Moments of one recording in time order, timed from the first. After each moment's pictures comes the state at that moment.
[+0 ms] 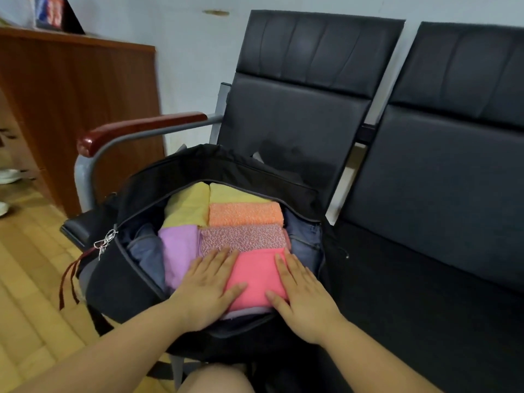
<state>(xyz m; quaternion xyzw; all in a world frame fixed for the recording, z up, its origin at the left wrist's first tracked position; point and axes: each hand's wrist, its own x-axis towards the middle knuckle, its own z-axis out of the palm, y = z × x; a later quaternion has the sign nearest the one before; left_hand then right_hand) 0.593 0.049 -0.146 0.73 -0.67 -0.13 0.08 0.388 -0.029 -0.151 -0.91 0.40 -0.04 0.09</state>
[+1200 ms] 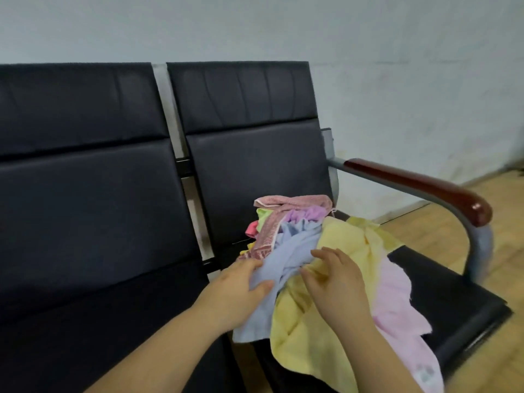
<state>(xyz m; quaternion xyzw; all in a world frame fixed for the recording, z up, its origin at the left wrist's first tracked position) 0.001 0.005 -0.046 0.35 -0.90 -0.24 0.10 -0.149 0.107 -0.087 -0.40 0.80 -0.44 -0.11</state>
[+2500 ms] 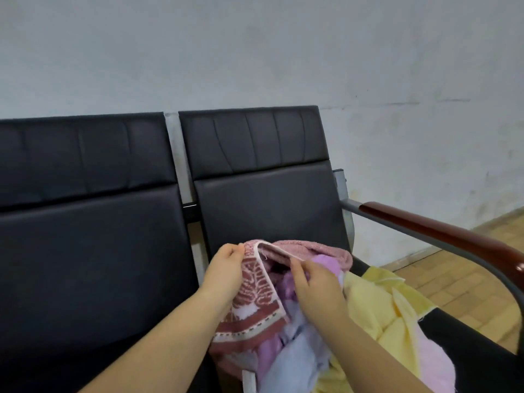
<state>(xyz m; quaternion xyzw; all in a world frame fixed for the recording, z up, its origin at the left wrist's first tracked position) -0.064 -0.079 0.015 0.42 -0.64 -0.52 0.38 -0.192 0.004 -0.034 -0.41 0.80 -0.44 0.02</state>
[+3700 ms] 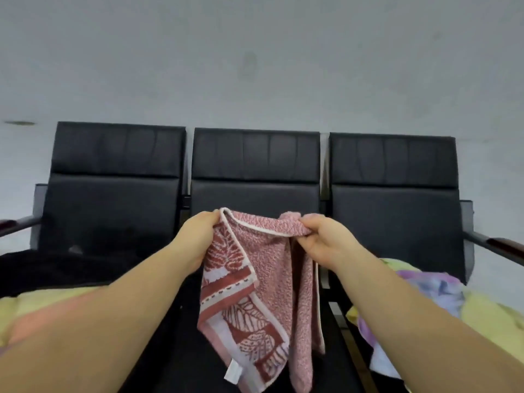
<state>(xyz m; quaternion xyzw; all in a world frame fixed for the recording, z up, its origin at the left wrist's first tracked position) 0.290 0.005 0.091 0.47 -0.51 -0.48 0.53 0.086 0.016 0.093 -0.22 0.24 -0.70 0.64</state>
